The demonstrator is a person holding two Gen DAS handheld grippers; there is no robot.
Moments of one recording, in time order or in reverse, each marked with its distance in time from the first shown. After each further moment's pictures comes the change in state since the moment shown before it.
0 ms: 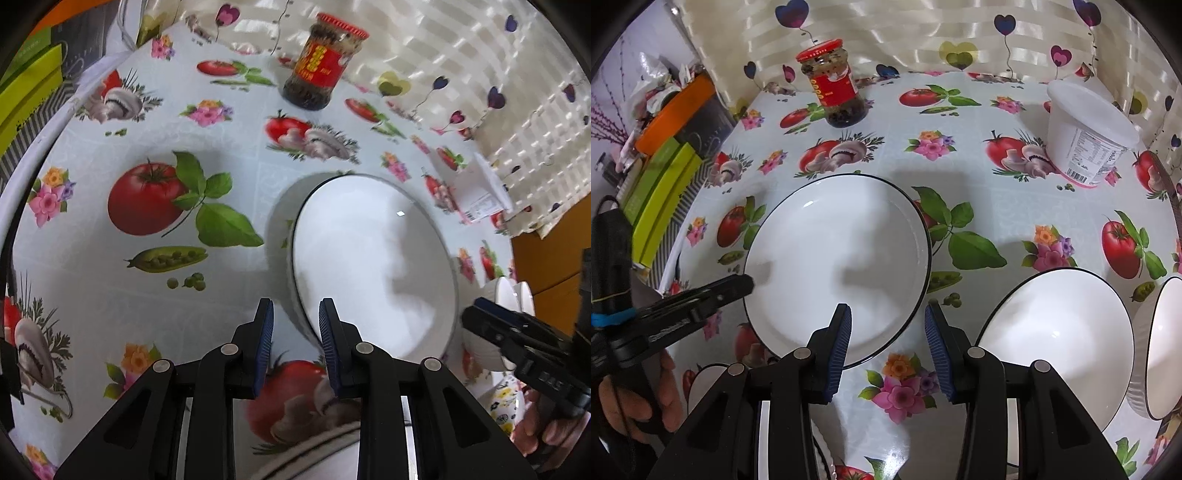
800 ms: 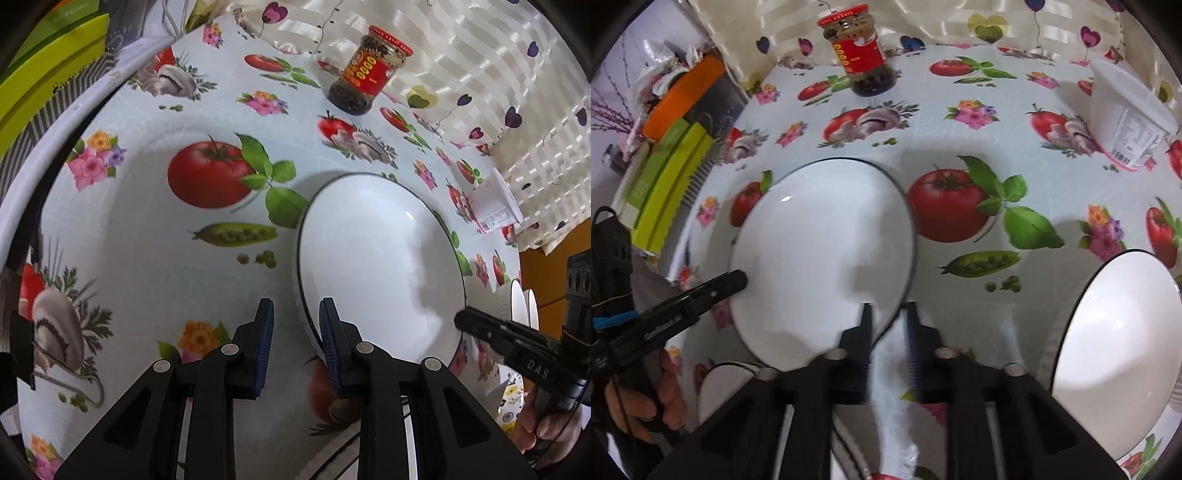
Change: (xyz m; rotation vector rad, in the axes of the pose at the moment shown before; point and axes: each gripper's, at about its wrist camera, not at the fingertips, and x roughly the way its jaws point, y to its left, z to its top) left arm -0.012 0.046 -0.016 -0.071 -0.013 0.001; right arm 0.032 0.022 -0.002 -0.004 0.072 0.071
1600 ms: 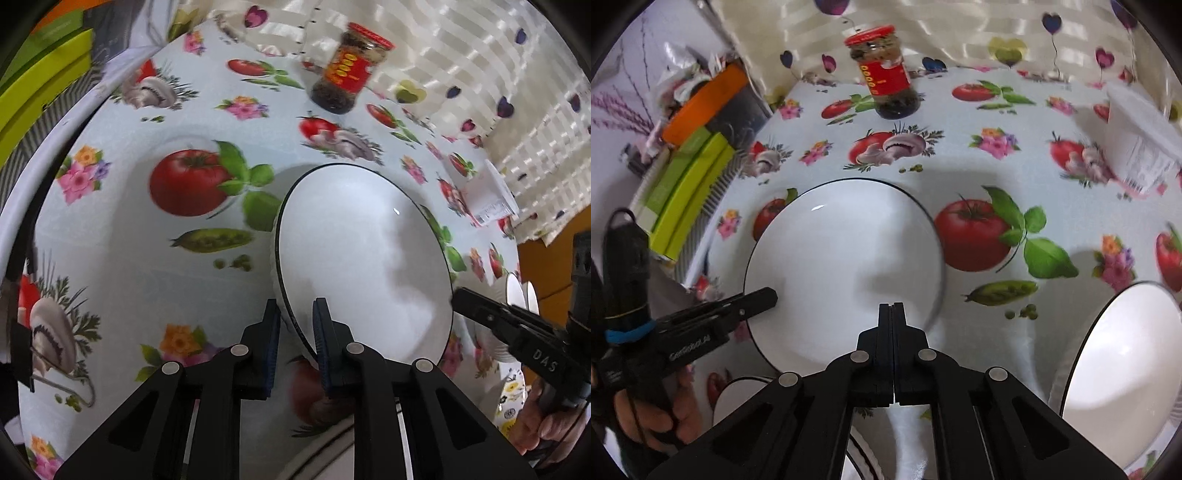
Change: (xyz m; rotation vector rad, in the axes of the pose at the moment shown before) left arm -0.001 -0.021 0.001 0.051 -0.009 0.007; right arm -0.008 0.016 0.009 -0.050 -0.065 0.036
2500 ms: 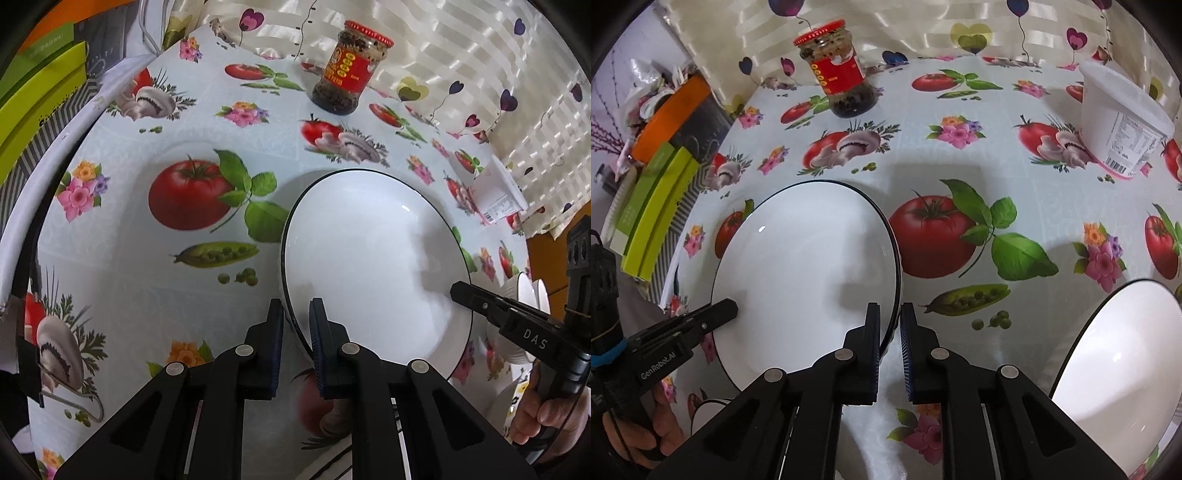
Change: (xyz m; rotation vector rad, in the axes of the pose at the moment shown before) left arm 0.003 0.002 0.009 0.022 -0.012 0.041; right arm 0.015 -0.028 0.005 0.088 -0.002 -0.061
